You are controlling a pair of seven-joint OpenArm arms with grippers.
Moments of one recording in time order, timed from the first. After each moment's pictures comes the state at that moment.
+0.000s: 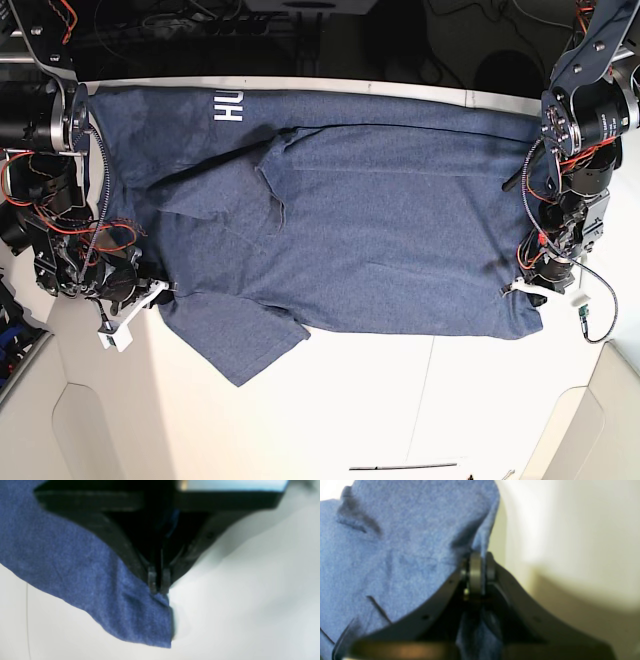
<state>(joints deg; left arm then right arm) -28.6 -18.4 -18.1 18.0 -9.2 -16.7 -3.9 33.3 15.3 -0.1 27.7 22.0 30.4 -34.4</state>
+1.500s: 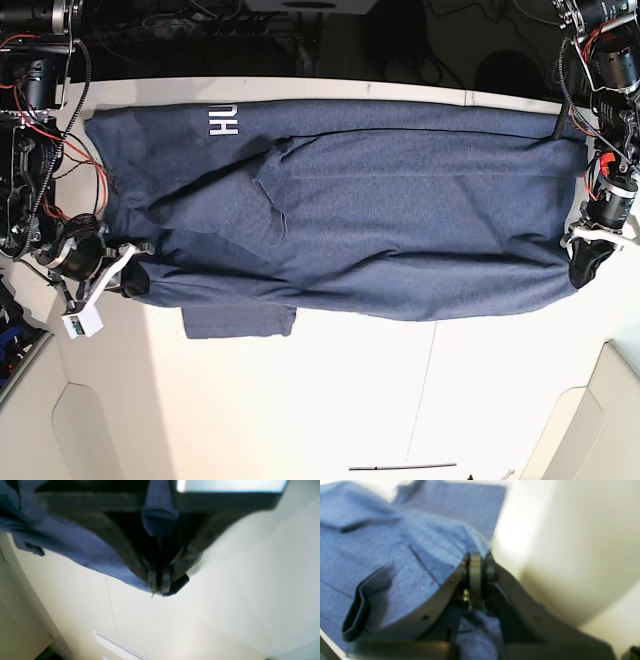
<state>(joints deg) -2.6 -21.5 -29.5 53.1 -30.1 -38.5 1.3 9.5 19.9 7.2 76.8 30.0 30.5 -50.1</state>
